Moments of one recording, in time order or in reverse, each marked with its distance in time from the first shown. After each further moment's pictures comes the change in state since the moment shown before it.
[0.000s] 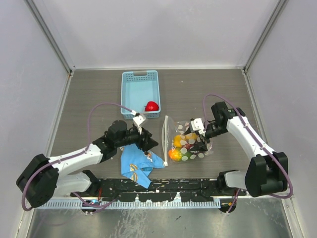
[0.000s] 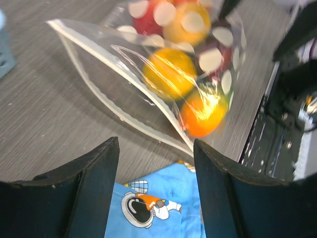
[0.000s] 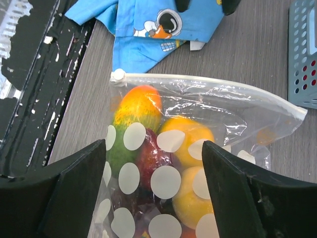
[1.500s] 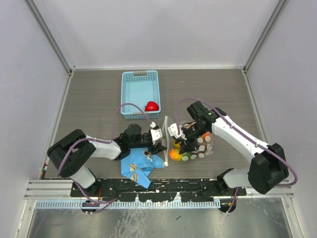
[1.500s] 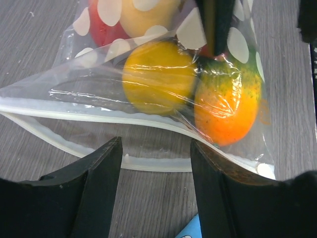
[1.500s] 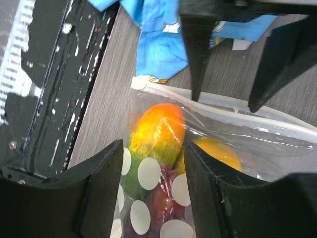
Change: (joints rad) left arm -0.120 0.440 -0.009 0.462 0.095 0.494; right arm 0.361 0.050 0.071 0.141 0.270 0.375
